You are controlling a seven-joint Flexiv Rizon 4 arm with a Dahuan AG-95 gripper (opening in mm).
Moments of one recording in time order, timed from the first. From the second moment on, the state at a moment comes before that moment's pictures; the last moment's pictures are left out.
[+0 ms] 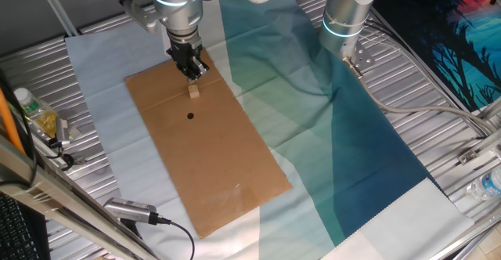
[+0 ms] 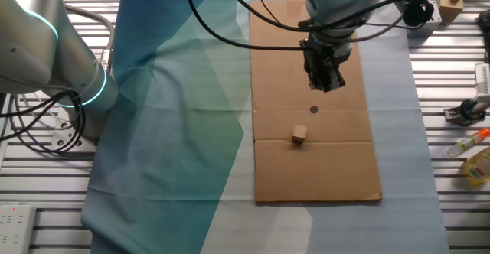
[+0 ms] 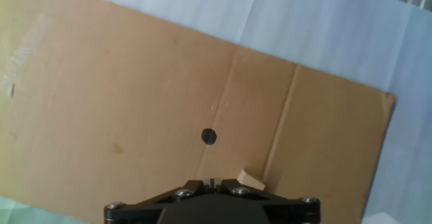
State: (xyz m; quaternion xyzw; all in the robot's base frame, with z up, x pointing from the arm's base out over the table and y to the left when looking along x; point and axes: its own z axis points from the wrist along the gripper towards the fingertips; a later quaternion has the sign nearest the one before) arm 0.504 -0.015 0.170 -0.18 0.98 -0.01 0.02
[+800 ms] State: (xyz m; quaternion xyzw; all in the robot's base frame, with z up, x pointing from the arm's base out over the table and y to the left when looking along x) arm 0.505 -0.026 0.170 -0.19 0.98 -0.01 0.02
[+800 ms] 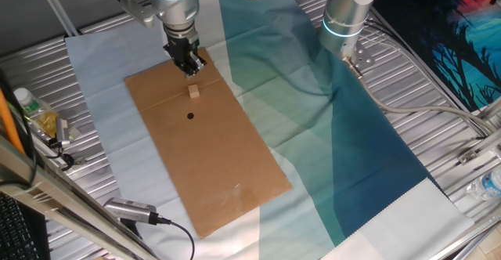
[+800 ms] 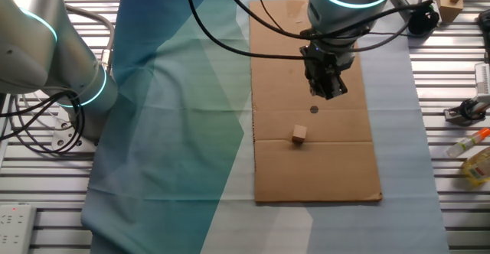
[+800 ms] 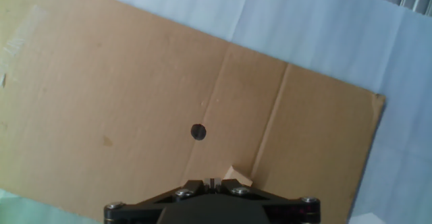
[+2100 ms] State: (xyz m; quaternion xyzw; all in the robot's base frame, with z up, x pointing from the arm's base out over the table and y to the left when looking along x) arm 0.513 -0.041 0.163 -0.31 0.95 -0.01 0.03
